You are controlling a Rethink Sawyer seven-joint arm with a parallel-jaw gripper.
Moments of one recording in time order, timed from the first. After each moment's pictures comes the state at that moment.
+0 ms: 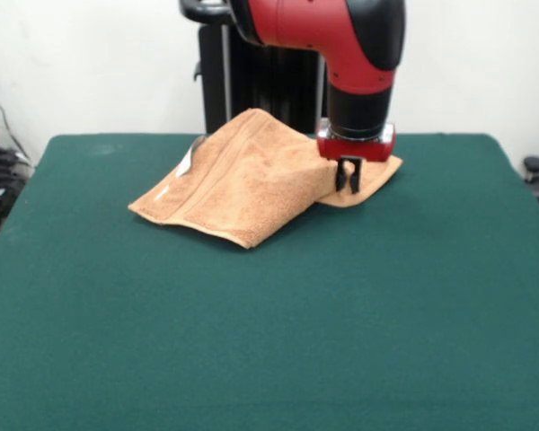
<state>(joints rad) -0.11 -0.47 0.00 2.01 0.12 0.16 1.70</state>
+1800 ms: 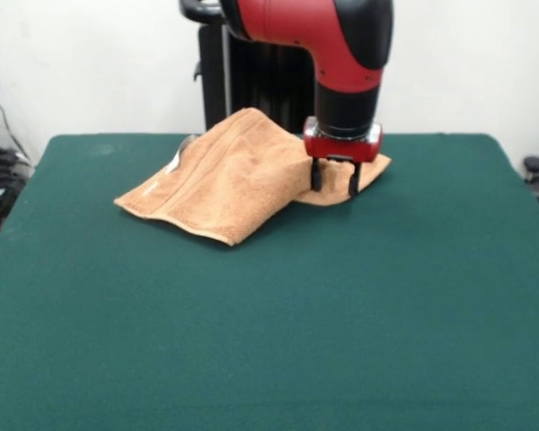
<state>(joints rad) -0.12 -0.47 -0.03 2.01 0.12 0.15 1.70</state>
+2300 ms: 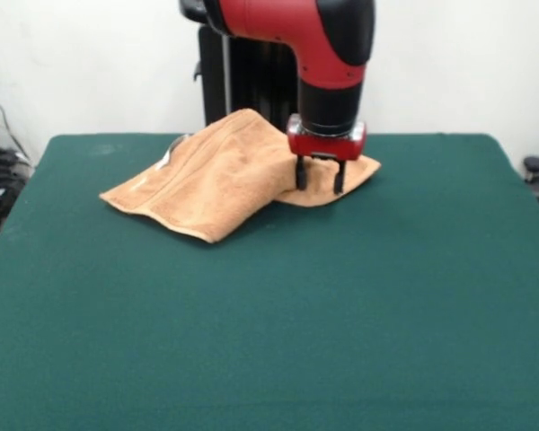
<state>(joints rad) -0.17 -0.49 -0.03 2.01 0.07 0.15 1.70</state>
